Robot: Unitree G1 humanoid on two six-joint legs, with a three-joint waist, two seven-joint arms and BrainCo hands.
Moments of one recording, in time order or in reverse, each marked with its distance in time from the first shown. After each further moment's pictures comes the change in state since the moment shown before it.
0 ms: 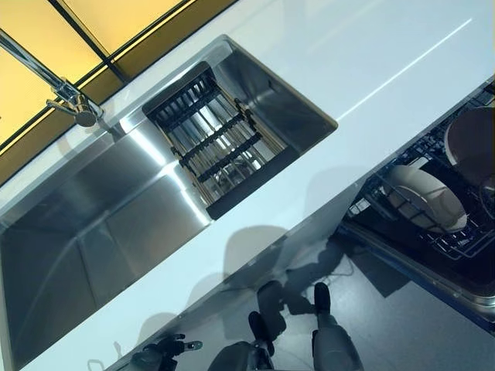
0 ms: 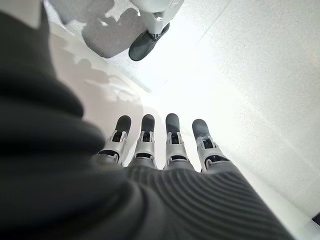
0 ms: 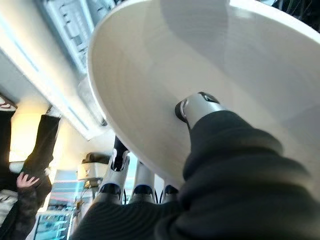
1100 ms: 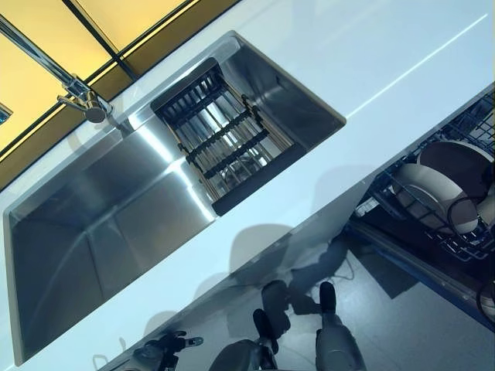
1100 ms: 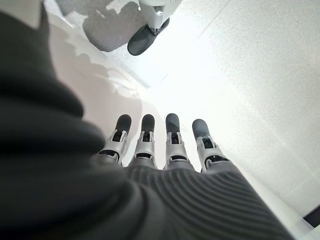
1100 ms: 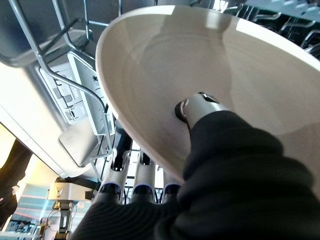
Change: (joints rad) left arm -0.021 -0.003 0.000 0.000 -0.011 0.017 0.001; right arm 0.105 0.091 -0.025 0.109 -0.087 -0.135 0.006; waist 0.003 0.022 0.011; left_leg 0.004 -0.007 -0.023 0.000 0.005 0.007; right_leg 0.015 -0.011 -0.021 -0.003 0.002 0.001
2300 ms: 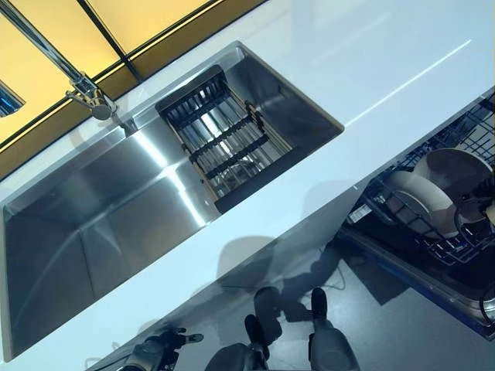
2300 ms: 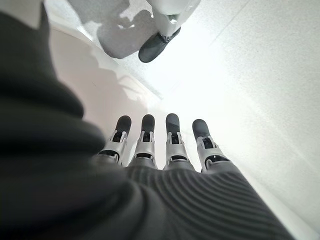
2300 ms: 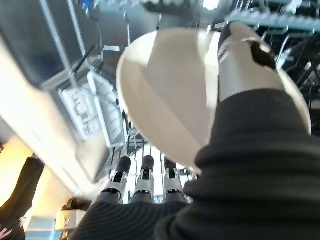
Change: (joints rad) left arm -0.023 0.002 0.001 -0.011 0.004 0.026 0.001; right arm 0.017 -0.042 -0.040 0.035 0.109 -0.021 0.118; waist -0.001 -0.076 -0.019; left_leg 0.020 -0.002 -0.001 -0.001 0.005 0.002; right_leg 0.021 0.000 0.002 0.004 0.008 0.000
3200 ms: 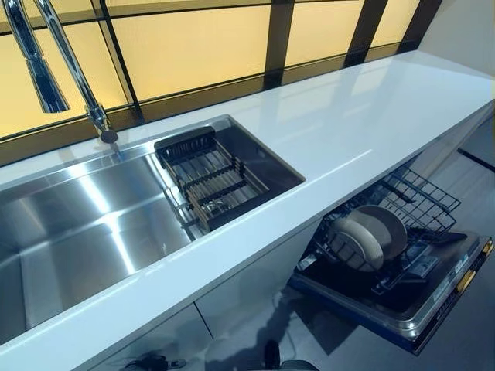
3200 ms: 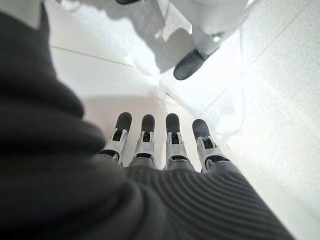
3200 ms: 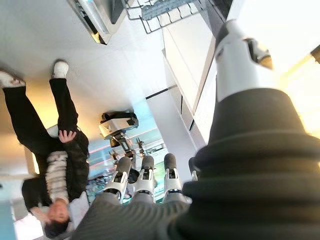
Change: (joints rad) left arm 0.073 0.039 0.031 0.103 0.017 0.001 0.071; right arm -0.276 -0.287 0.102 0.061 0.187 0.082 0.108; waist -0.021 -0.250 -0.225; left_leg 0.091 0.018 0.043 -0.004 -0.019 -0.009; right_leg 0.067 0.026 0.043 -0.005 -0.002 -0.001
